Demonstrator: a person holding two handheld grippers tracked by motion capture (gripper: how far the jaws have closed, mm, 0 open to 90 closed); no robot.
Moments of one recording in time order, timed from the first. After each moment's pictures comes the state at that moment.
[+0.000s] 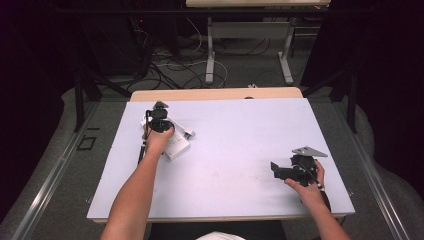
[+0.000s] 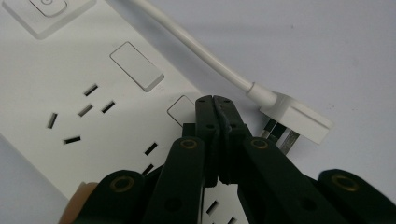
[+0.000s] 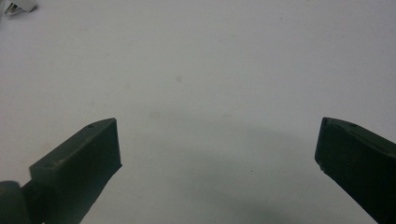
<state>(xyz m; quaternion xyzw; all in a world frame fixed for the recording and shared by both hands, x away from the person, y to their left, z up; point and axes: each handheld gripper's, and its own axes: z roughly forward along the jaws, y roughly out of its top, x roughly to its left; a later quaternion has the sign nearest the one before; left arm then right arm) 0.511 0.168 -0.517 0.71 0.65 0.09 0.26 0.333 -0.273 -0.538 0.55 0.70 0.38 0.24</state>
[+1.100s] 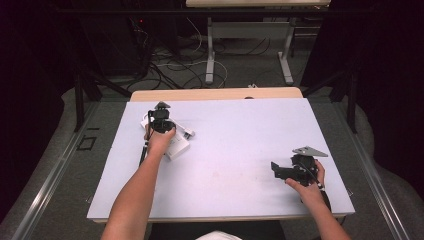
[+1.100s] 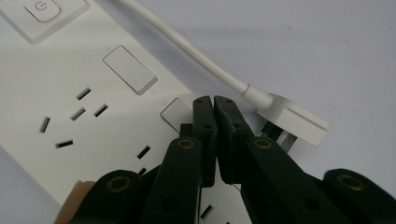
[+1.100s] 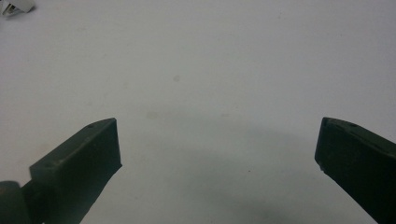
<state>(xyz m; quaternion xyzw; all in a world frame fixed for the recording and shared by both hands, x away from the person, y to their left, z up) 0.510 0.162 -0.518 0.71 0.65 0.11 0.26 0.334 -0.275 -0.539 0.56 0.70 0.38 0.24</state>
